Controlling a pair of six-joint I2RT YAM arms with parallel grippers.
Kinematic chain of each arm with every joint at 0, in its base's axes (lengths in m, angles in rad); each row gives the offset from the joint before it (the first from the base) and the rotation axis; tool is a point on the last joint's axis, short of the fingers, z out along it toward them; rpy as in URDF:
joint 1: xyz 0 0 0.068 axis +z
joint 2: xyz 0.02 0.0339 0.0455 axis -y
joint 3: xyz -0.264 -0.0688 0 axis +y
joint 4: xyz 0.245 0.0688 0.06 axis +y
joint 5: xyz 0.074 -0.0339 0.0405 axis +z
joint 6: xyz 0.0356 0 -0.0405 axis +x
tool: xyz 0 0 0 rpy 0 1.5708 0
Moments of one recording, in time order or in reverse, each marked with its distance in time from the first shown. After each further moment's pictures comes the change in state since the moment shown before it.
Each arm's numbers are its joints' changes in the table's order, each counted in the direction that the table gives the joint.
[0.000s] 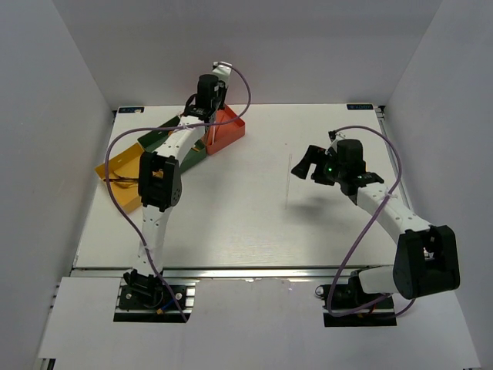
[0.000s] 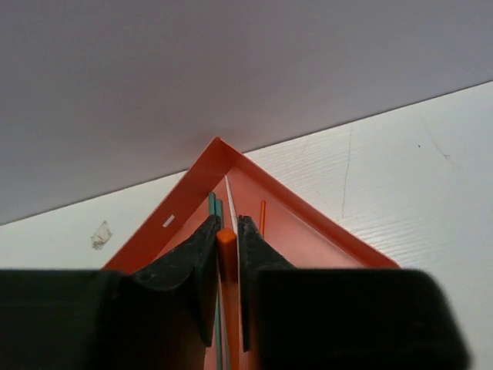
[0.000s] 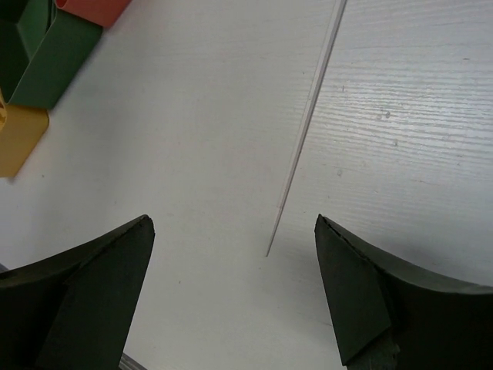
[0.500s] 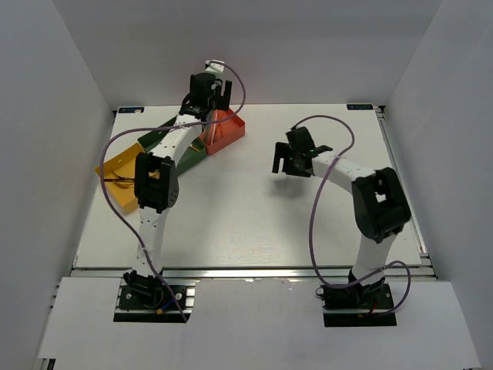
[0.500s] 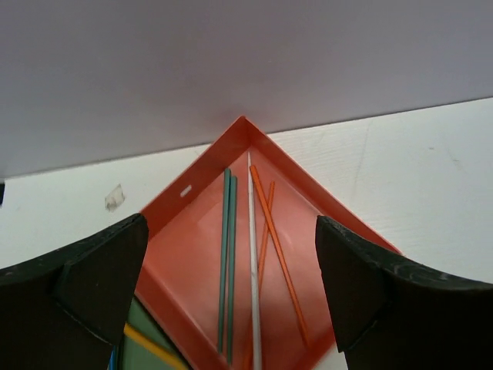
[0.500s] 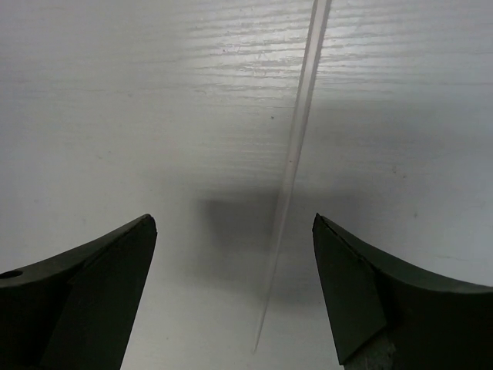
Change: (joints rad) left arm 0.002 0.023 0.013 0.052 0.073 -0.068; right arm 0.204 -0.499 -0.405 0.192 -0.375 0.002
